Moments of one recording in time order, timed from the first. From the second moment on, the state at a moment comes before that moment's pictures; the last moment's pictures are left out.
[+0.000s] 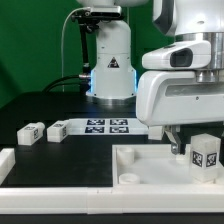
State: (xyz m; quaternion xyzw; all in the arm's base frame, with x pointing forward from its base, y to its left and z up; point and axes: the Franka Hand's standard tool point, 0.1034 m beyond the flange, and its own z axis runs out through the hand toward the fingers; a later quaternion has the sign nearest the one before) arm 0.626 0.117 0.074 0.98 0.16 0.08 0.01
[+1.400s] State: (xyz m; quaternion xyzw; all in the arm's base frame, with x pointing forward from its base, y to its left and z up) arm 0.620 0.120 0.070 0.88 -0.47 0.09 -0.03
